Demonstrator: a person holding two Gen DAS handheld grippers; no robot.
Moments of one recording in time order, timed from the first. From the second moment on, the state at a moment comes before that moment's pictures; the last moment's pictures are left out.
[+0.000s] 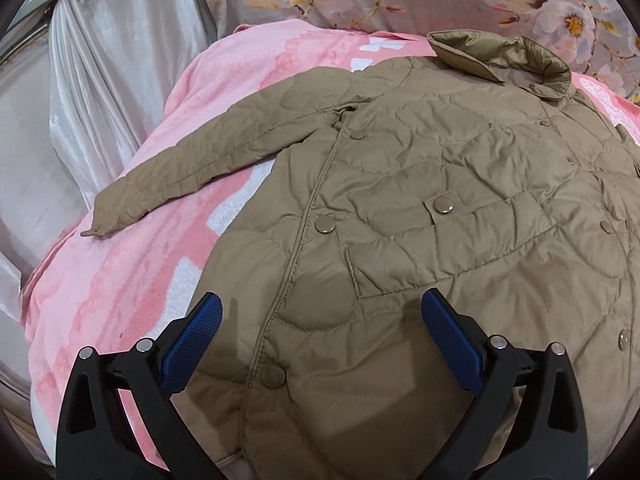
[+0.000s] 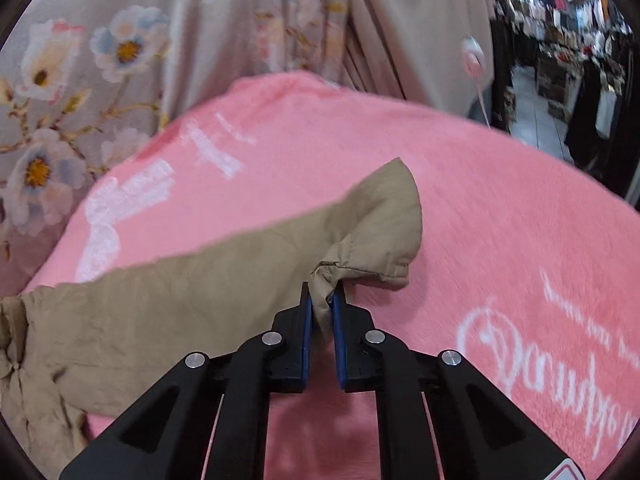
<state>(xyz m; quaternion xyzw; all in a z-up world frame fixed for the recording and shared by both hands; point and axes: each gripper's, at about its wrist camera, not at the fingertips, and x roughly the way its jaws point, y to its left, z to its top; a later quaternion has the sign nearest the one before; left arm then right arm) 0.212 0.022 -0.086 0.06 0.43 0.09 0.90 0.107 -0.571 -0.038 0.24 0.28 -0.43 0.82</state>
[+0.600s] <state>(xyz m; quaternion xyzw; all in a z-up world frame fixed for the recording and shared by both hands) 0.222 0.071 -0.087 0.03 0.43 0.12 0.90 0.286 -0.251 0.020 0.09 0.31 -0.04 0.95</state>
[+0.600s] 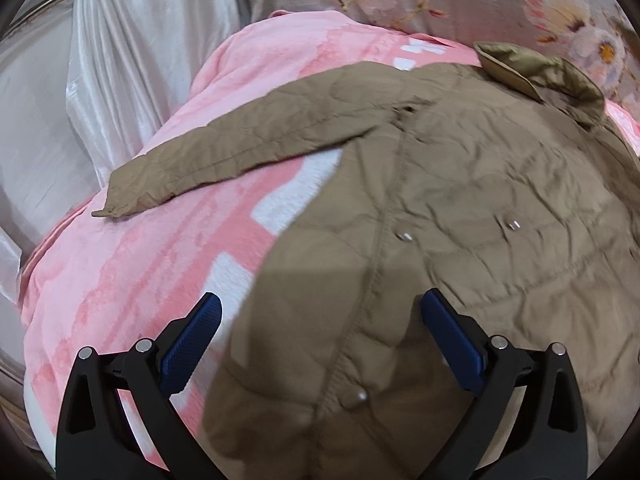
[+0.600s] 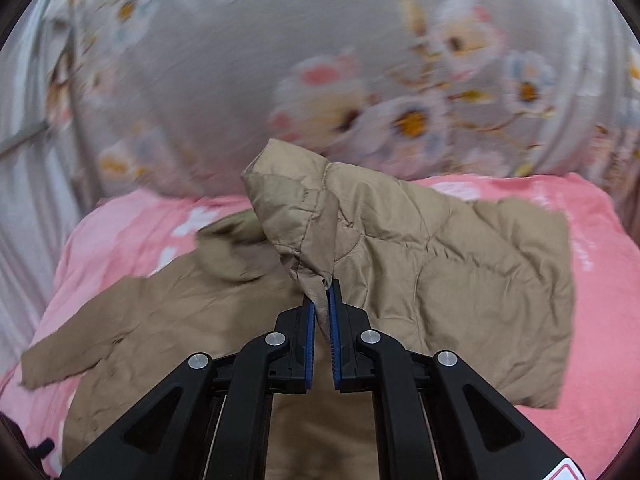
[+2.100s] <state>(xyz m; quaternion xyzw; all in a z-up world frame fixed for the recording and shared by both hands) 0.369 0.005 -0.070 -0.17 0.49 -0.08 0.85 0.251 -0.387 -0.080 0.35 0.37 -0.13 0.85</state>
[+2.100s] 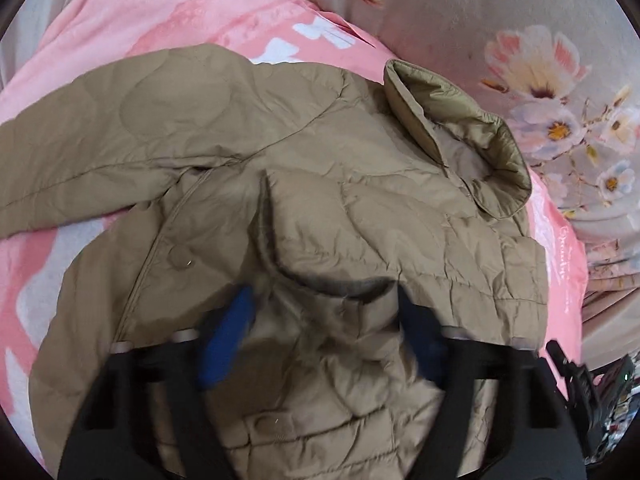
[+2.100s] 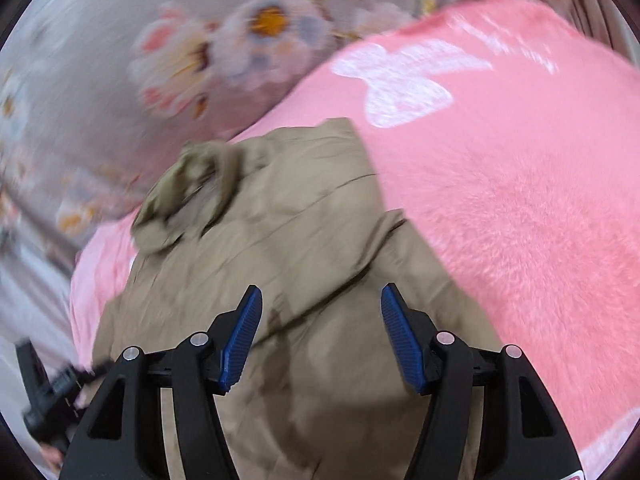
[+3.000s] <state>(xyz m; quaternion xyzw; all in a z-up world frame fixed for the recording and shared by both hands) 0.390 -0.039 -0.102 0.05 0.41 -0.01 0.91 0.303 -0.347 -0.099 0.14 0.42 -0.19 0.88</state>
